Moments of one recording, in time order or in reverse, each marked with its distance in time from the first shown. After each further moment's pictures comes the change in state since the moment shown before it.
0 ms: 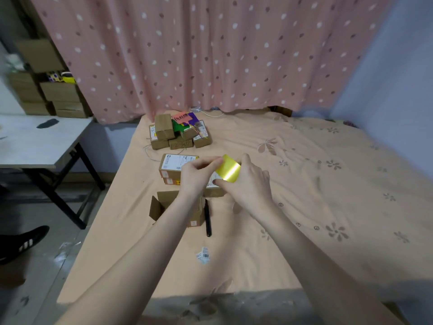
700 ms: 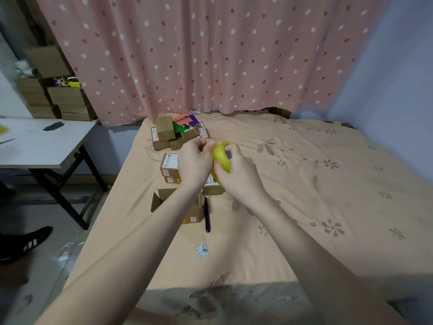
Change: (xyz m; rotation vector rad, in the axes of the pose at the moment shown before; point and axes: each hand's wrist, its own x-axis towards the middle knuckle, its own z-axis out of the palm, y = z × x) left_hand -0.008 0.030 0.012 0.459 0.279 0.285; right_hand -0.020 -0.023 -0.027 0.318 -0.059 -0.119
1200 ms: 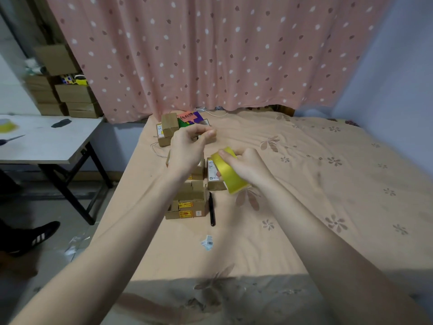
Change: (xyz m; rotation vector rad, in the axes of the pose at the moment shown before) left_hand -0.005 0.009 -0.048 -0.104 -0.123 0.229; right_hand 0.007 -0.002 -0.006 0.424 -0.207 0.333
